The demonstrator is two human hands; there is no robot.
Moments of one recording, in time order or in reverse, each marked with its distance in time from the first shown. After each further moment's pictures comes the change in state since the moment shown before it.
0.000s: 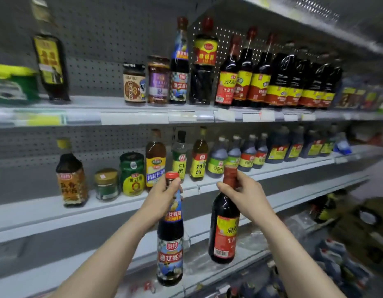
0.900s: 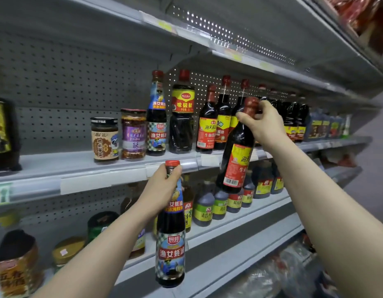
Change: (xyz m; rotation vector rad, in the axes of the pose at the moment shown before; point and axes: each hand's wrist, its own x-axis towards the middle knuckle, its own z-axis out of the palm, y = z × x) left_hand 0.137 0.120 0.021 0.103 -0.043 0.201; right_hand 0.198 -0.112 -0.153 0.121 0.486 -0.129
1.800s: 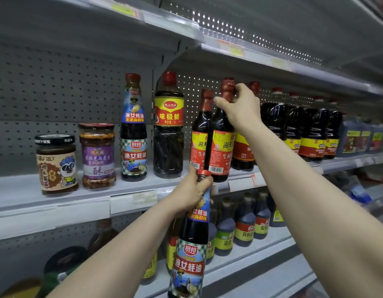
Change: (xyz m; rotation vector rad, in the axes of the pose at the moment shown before) left_hand 0.135 -0.002 0.107 0.034 -0.231 -0.007; right_hand 0.138 0.023 0.066 0.031 -0.013 -0.118
